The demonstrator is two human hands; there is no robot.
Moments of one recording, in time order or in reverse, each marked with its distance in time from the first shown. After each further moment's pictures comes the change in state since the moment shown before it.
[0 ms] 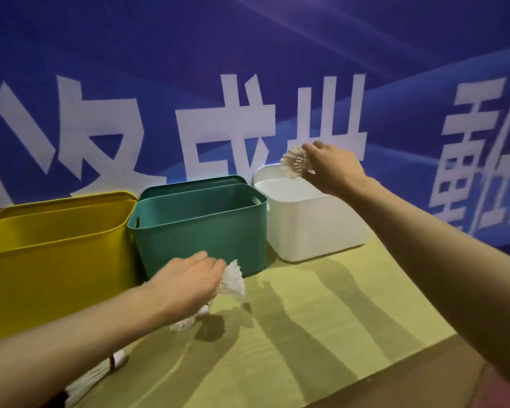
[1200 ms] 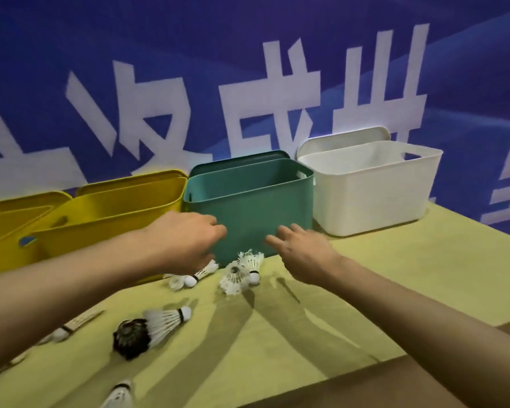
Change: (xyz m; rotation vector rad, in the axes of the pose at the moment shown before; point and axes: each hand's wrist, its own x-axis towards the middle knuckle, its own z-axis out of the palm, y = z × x) left_hand -0.063 -0.061 -0.050 0.126 -0.247 -0.088; right_hand -0.126 -0.167 0.084 0.129 -0.314 -0.400
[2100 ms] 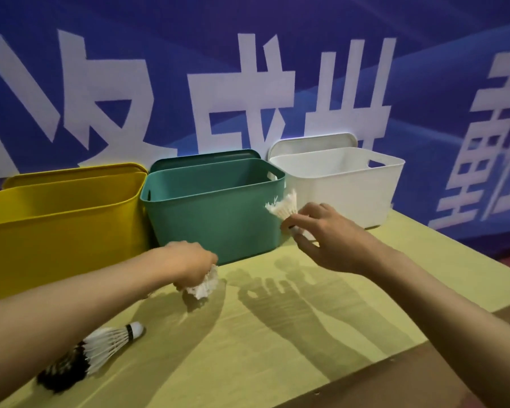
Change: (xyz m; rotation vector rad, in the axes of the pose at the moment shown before) left_hand 0.096 0.047 0.060 -0.166 -0.285 -0.024; right_hand -0.051 0.082 -0.042 0.200 0.090 0.119
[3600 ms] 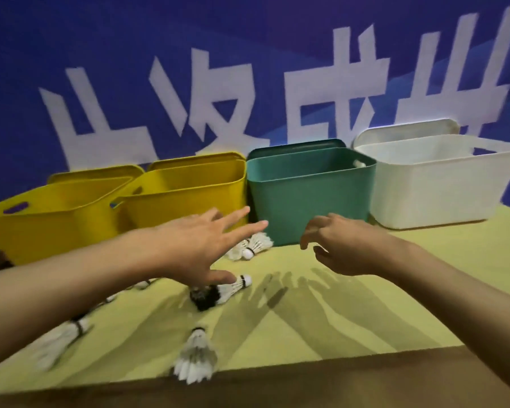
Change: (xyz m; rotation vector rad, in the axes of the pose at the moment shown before) left_hand -0.205 -0.082 0.024 0.016 0.198 0.065; right_hand 0.021 -0.151 0.009 -0.082 -0.187 -0.319
